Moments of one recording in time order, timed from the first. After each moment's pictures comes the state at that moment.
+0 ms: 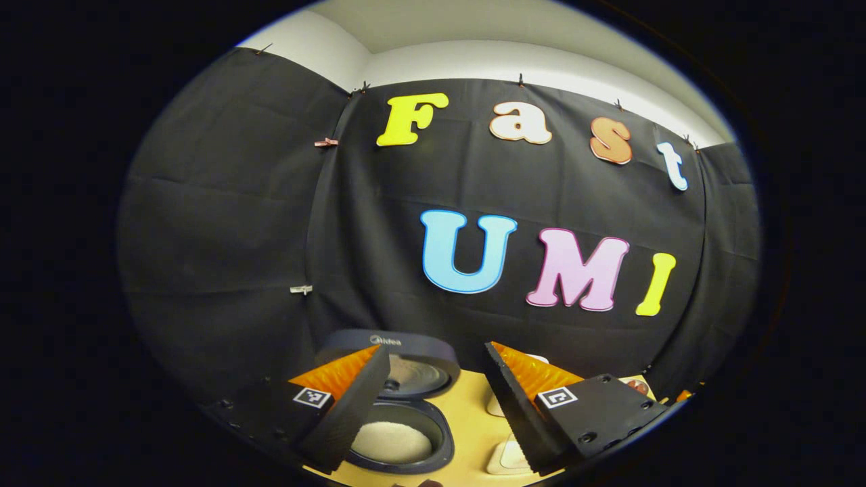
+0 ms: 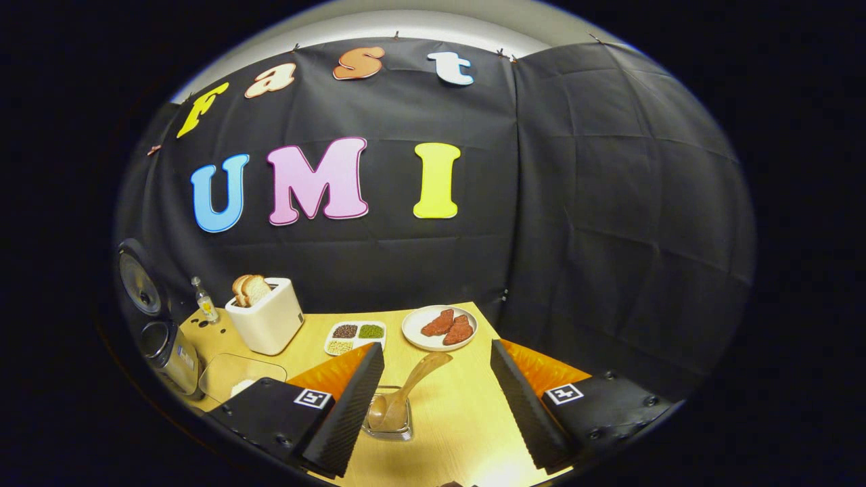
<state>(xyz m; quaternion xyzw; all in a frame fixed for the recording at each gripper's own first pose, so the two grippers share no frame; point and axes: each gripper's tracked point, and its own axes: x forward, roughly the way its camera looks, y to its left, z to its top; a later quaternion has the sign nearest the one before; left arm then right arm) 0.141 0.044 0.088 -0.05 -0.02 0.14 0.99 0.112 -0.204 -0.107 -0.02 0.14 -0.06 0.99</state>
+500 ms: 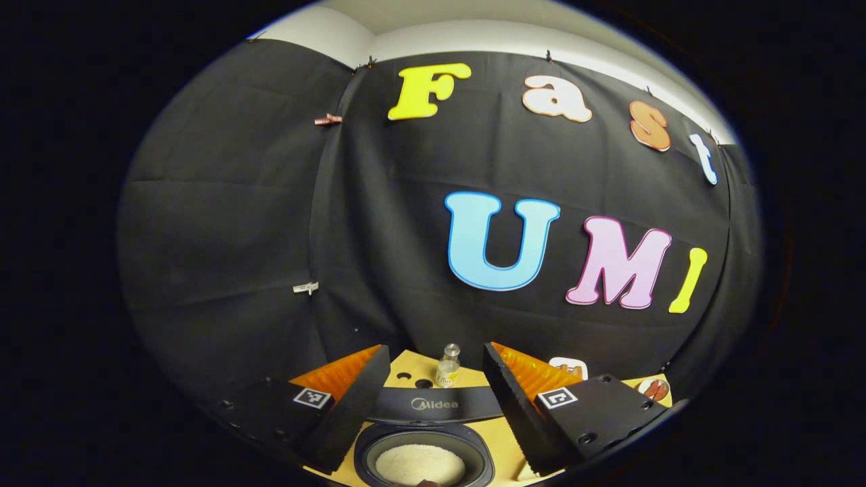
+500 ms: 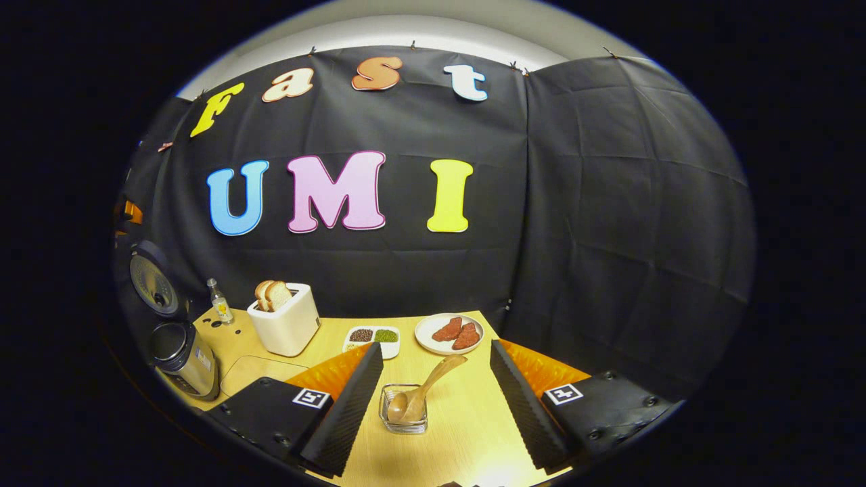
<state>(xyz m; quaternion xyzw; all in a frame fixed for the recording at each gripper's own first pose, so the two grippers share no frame) 0.237 0.134 0.077 -0.05 0.06 0.16 0.98 0.079 -0.169 -0.068 -0.04 0.12 -0.04 0.99</state>
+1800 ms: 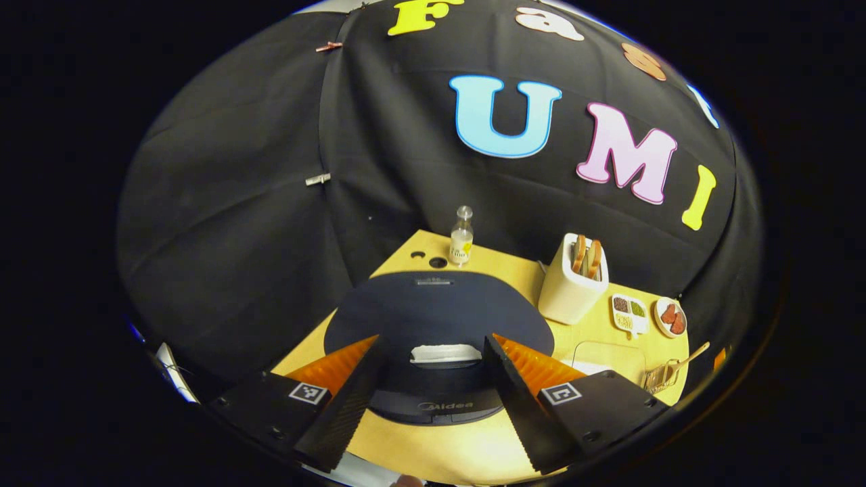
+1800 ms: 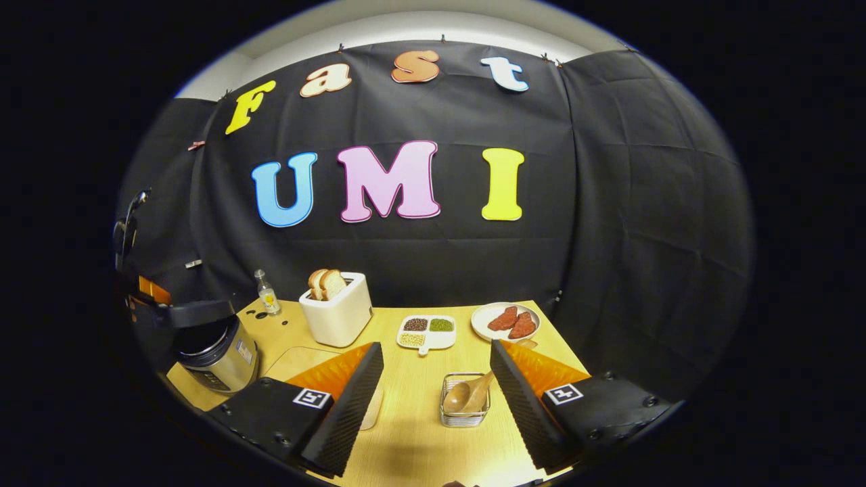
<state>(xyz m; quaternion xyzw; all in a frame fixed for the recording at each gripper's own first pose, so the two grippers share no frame) 0.127 0.076 -0.130 -0.06 0.26 0.17 0.95 0.075 -0.098 -0.101 -0.02 0.15 0.06 0.99</state>
